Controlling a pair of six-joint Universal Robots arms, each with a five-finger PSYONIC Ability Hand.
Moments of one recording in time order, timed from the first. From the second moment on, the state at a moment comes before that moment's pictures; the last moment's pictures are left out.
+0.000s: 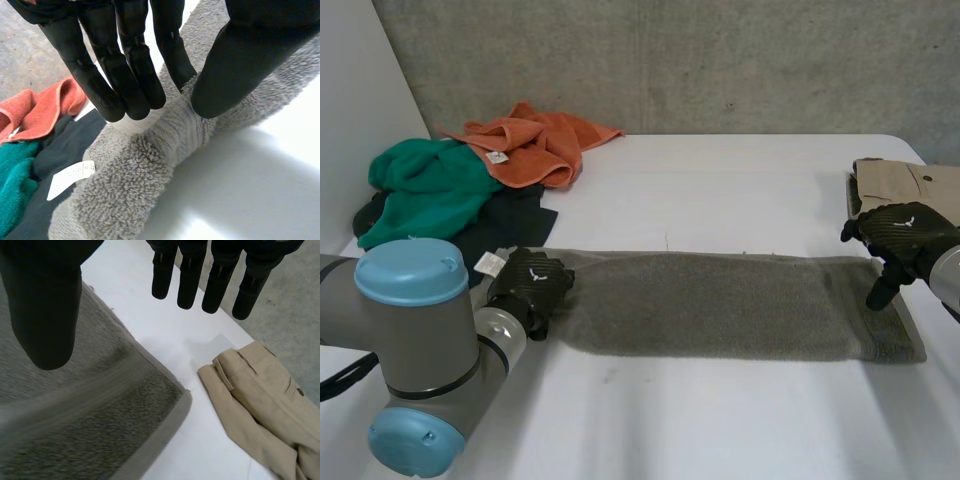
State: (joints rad) left arm 4.20 -2.00 -1.71 3.34 -1.62 3.70; right arm 1.59 -1.28 1.61 0.12 1.28 2.55; left_hand 1.13 1.14 1.13 1.13 0.96; right_hand 0.41 0.41 0.42 0.40 0.19
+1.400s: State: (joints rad) left arm 4.26 -1.79 -1.60 3.15 -1.60 3.53; right arm 1.65 -1.27 1.73 -0.32 1.22 2.22; left_hand 0.21 0.21 0.21 0.20 0.04; right_hand 1.12 1.18 1.19 1.20 1.00
